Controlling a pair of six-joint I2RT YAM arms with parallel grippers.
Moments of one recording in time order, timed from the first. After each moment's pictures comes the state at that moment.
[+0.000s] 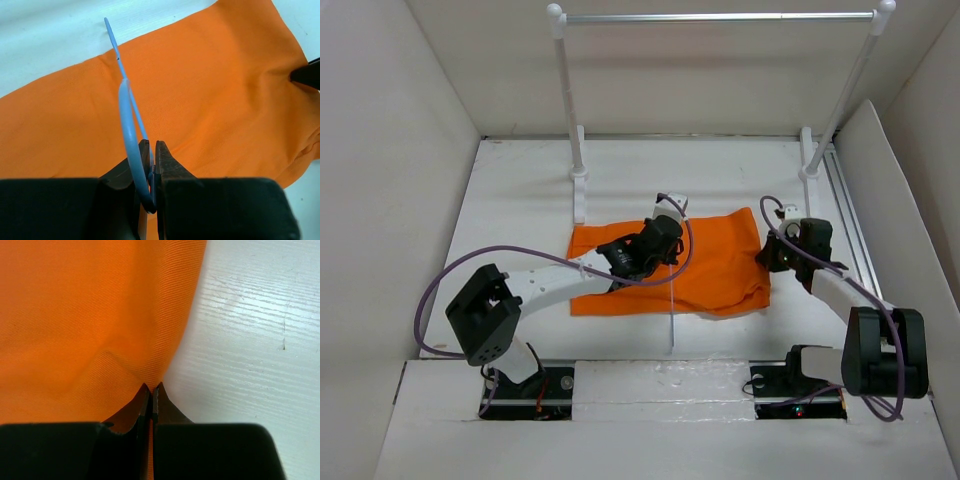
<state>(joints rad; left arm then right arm) -0.99 1.54 1.06 -0.12 -0.42 -0.43 -0.07 1.25 0.52 0.00 -0.41 -0.03</state>
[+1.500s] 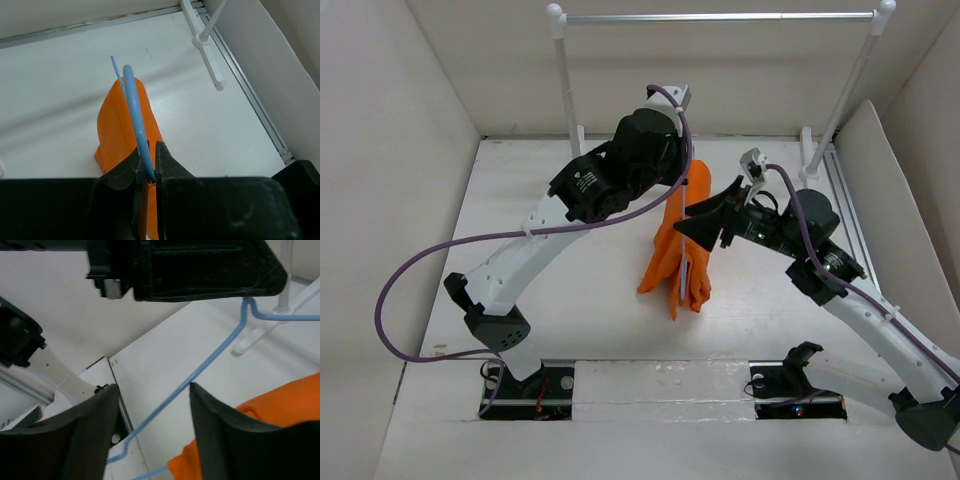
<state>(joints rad) -0.94 1.66 2.13 -0.84 -0.31 -0.42 0.64 0.95 1.04 -0.02 -0.48 0.43</state>
